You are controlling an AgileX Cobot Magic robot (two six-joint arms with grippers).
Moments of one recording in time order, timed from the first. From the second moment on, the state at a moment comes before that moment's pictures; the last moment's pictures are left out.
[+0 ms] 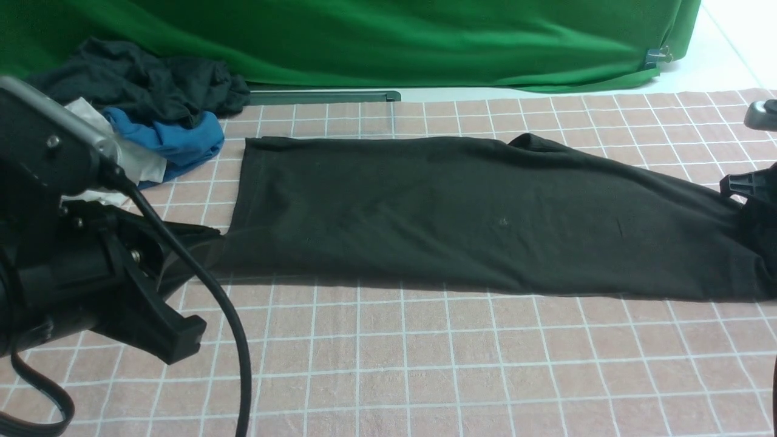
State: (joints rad) right arm -0.25 2.03 -1.35 0.07 0.64 -0.12; left arm -0.31 0.82 -0.68 -0.33 0.55 0.52
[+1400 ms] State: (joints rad) right arm -0.34 2.04 -1.35 0.09 0.71 -0.05; left arm -0.31 0.82 -0.68 -0.34 0.54 0.52
